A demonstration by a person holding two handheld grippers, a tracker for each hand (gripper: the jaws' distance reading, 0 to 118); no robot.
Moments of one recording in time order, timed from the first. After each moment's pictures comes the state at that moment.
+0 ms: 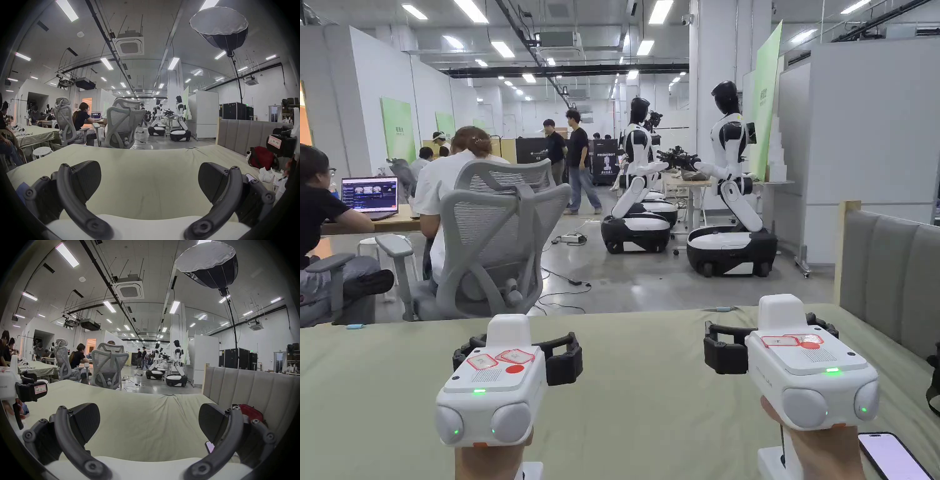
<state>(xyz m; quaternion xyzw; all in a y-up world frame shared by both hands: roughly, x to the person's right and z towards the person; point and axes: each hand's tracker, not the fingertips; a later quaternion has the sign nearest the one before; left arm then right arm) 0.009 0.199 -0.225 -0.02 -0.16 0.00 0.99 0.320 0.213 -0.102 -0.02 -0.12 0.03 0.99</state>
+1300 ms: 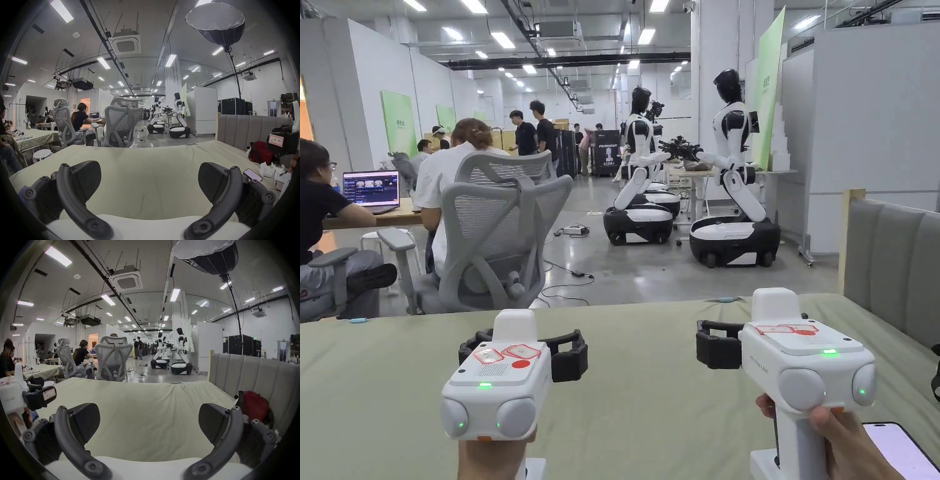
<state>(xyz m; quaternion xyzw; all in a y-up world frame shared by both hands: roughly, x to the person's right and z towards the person) 0.014 0.196 -0.227 -0.02 -0.17 -0.02 0.99 0.311 0.218 -0.106 -0.08 -0.09 -0.02 0.99</state>
